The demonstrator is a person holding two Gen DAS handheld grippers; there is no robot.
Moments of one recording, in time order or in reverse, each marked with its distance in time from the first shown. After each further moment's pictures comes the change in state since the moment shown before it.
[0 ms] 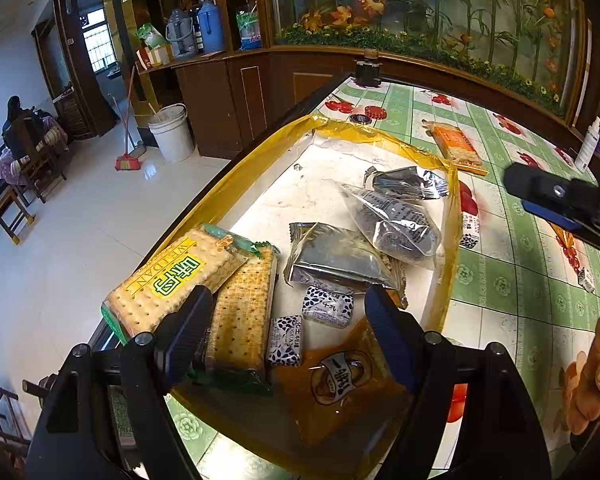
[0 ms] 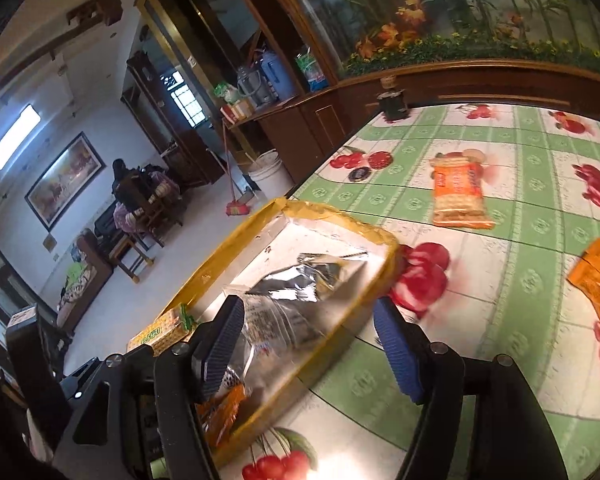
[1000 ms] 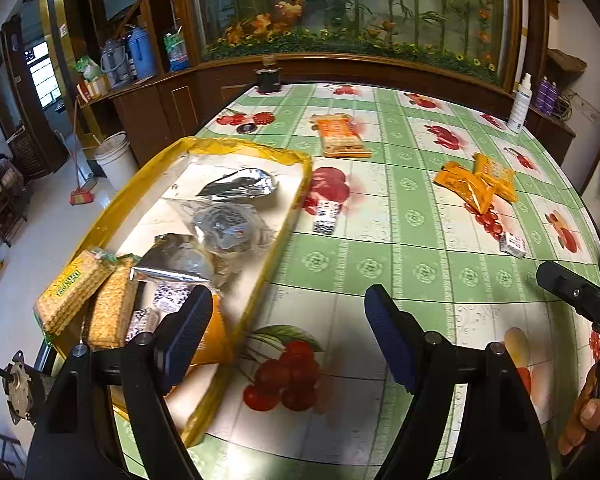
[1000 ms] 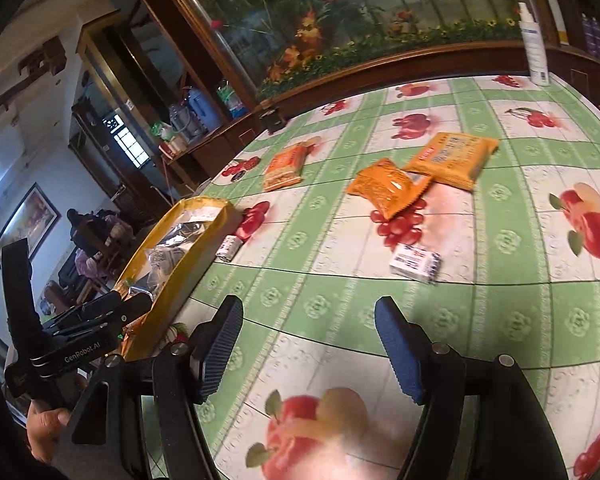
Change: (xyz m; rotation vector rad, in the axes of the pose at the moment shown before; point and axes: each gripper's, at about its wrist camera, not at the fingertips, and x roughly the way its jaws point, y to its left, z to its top) left arm -0.036 -0.105 -0.010 0.157 -0.024 -0.147; right arm -0.139 -0.114 -0.087 0.156 -0.081 -0.185
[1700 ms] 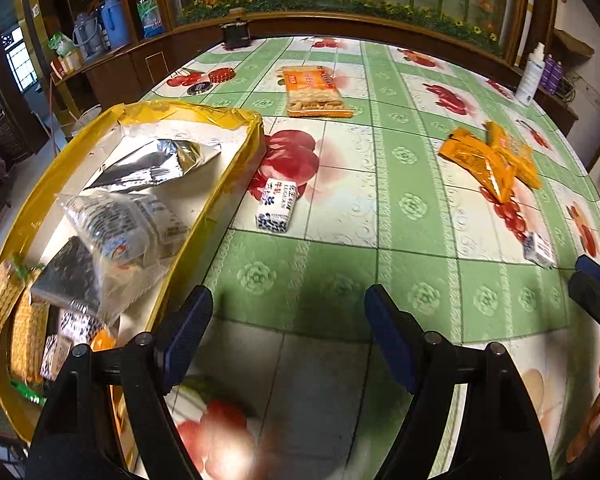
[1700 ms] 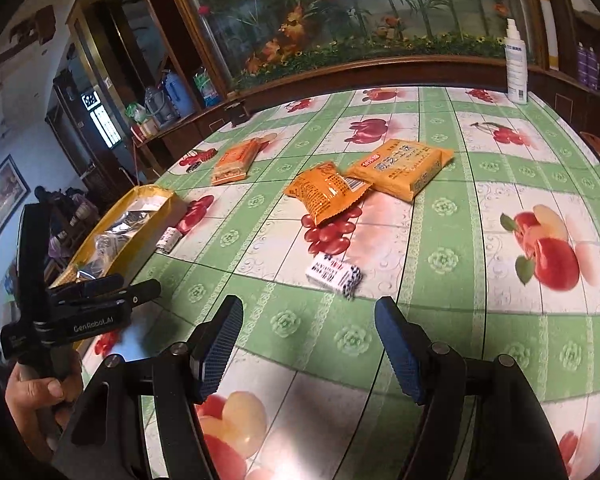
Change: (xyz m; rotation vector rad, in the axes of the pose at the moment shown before) left arm 0.080 -0.033 0.017 0.003 0.147 -0.030; right arm 0.014 -0.027 0.016 -0.113 0.029 -0.144
